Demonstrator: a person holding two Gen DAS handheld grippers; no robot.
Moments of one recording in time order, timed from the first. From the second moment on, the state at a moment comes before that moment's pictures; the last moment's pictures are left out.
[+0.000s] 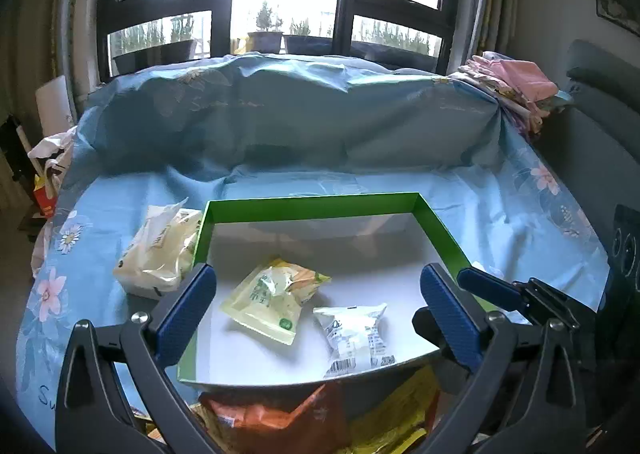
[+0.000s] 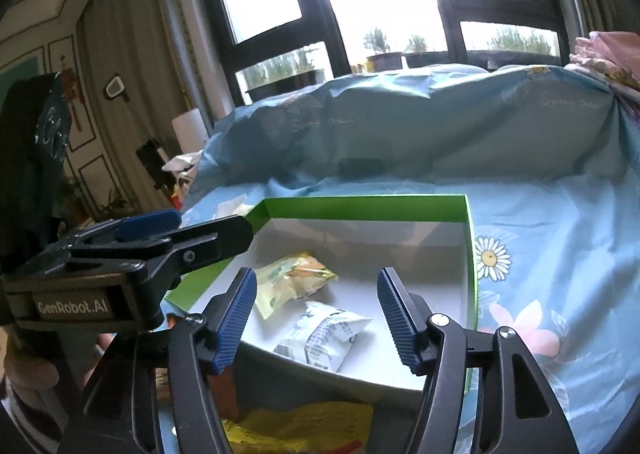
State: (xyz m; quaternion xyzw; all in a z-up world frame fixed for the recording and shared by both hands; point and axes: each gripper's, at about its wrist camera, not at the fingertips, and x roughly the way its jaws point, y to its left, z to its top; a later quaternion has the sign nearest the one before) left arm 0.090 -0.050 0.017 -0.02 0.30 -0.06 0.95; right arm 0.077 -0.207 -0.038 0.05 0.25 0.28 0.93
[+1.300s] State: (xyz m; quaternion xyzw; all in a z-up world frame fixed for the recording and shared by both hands) left arm 0.008 0.001 0.011 -0.06 0.31 -0.04 0.95; right arm -0.012 -0.186 -0.067 0.05 0.30 0.28 0.91
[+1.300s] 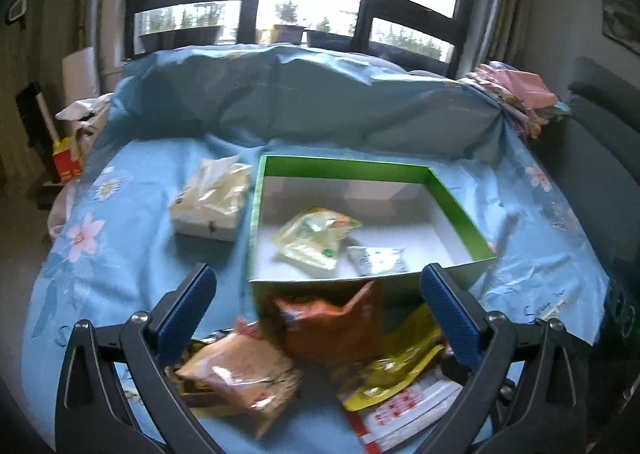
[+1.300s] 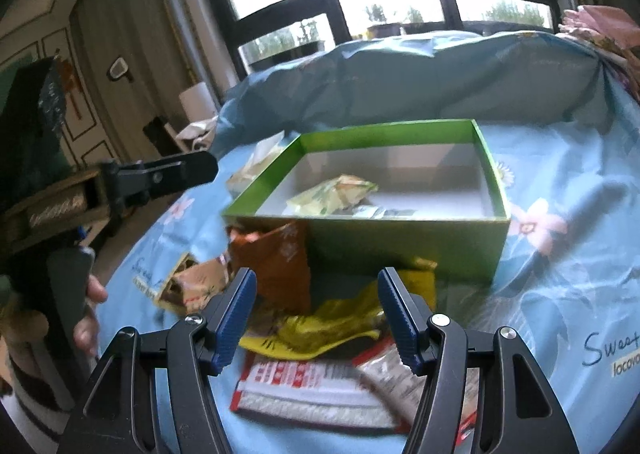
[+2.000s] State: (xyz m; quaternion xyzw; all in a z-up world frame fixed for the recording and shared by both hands) left arm -0.011 0.098 -0.039 -0.19 0.38 -0.07 0.90; right arm -0.027 -0.071 -0.107 0.00 0.37 0.40 0.84
